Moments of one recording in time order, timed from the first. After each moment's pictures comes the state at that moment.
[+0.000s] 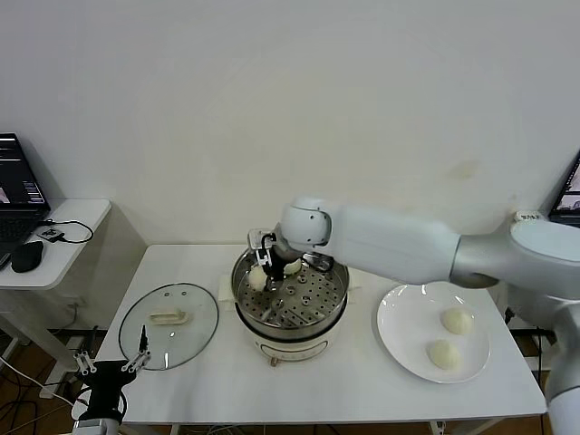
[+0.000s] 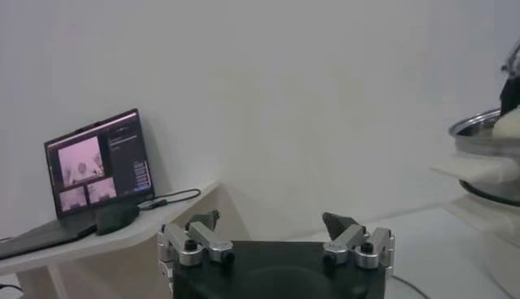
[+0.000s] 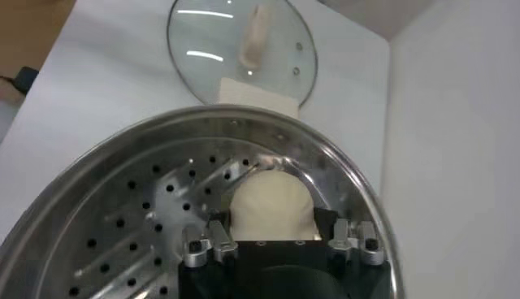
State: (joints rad) left arm 1.72 -1.27 -0.71 -2.03 -0.05 -0.12 -0.22; right arm 0.37 1.27 -1.18 1.31 0.39 -0.57 -0.74
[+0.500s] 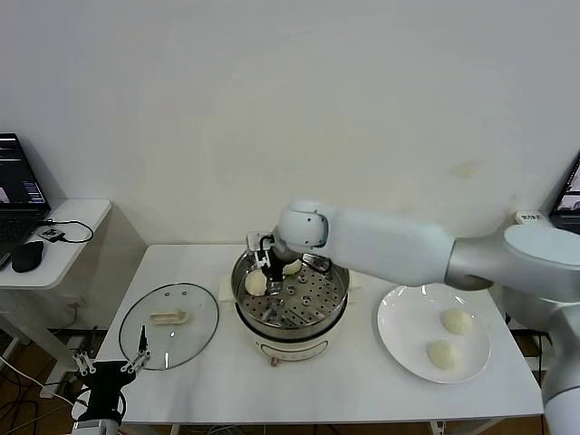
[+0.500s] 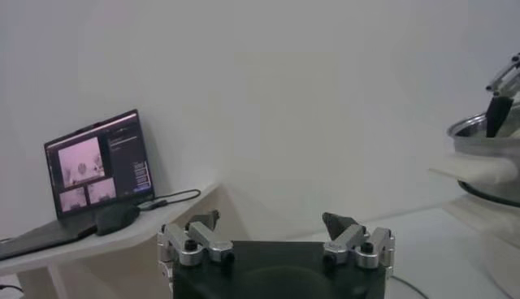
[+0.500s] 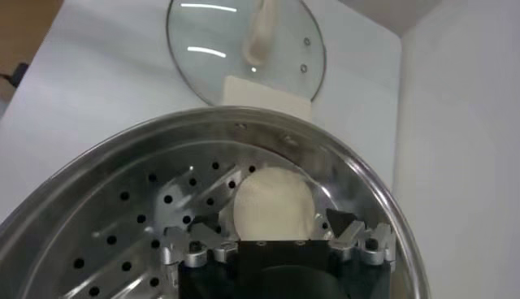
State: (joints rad) left arm 1.72 -1.27 -0.71 -2.03 -0.05 -0.12 -0.22; right arm 0.42 1.18 -1.14 1.36 0.35 -0.54 -0.83
